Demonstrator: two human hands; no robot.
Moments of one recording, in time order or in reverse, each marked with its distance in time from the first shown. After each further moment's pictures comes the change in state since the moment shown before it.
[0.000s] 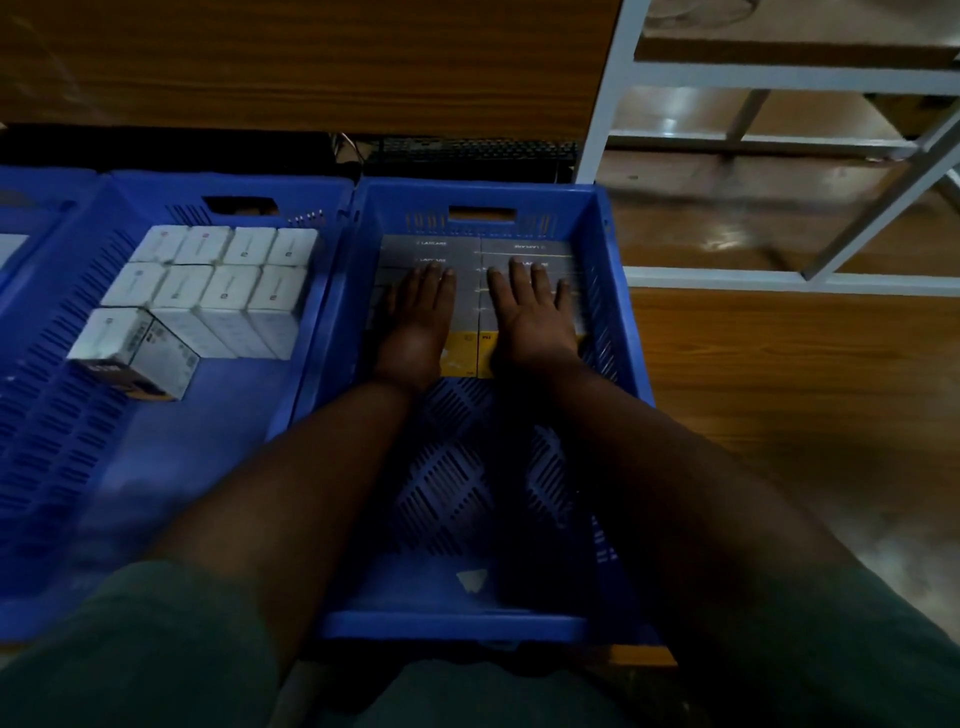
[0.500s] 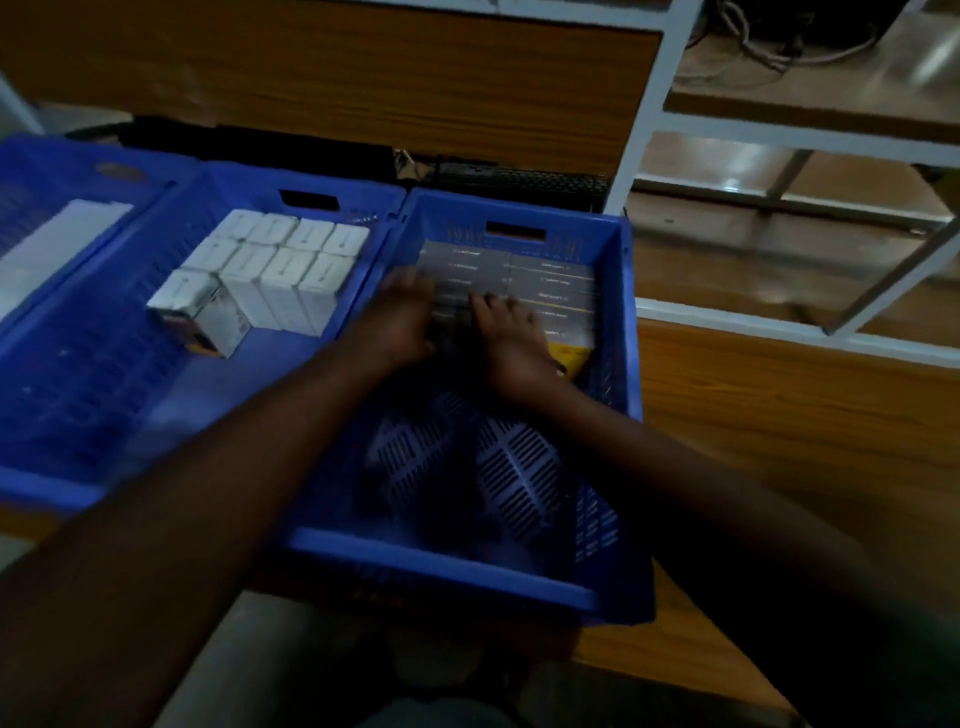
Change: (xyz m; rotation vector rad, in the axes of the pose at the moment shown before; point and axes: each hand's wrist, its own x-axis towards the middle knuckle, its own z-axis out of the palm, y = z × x) left_hand -0.063 -0.012 -0.092 -0.263 0.005 -0.097; right_hand -0.060 -0.046 -0.050 0.219 0.050 -0.274
